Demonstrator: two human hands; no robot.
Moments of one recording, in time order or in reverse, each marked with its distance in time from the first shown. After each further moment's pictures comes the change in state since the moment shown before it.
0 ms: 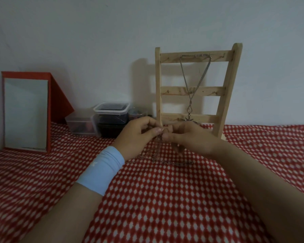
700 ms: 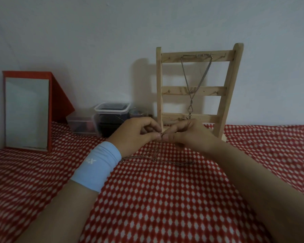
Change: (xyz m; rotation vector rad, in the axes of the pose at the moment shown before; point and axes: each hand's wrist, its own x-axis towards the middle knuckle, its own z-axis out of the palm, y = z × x) left_hand 0.000 0.005 -0.015 0.189 -0.090 -0.002; right_hand 0.003 0.004 0.002 0.130 0.137 0.009
